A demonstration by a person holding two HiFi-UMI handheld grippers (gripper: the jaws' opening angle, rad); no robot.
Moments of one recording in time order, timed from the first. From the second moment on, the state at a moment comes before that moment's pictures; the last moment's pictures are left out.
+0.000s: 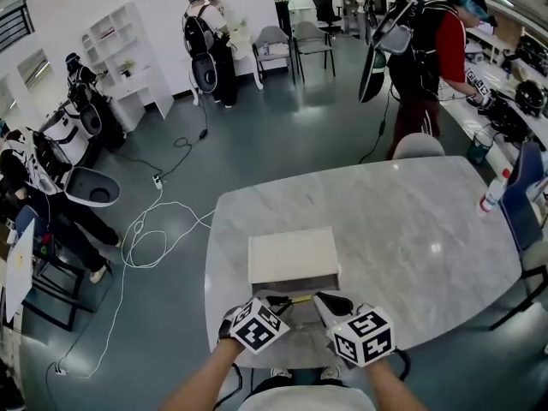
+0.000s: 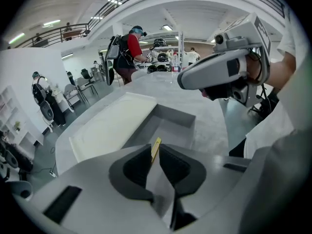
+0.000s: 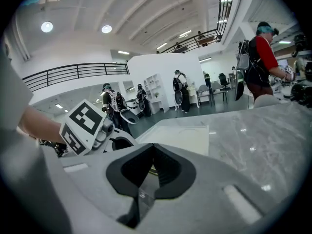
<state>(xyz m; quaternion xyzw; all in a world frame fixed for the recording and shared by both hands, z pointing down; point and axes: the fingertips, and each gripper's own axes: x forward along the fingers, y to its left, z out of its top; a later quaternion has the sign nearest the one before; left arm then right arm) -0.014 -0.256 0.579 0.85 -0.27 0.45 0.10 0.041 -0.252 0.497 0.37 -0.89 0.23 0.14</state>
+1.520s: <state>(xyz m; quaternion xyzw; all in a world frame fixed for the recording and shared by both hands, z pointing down) -0.013 -0.265 0.651 0.79 -0.09 0.61 0.00 0.042 -0.249 0.502 0.47 -0.84 0.23 0.15</state>
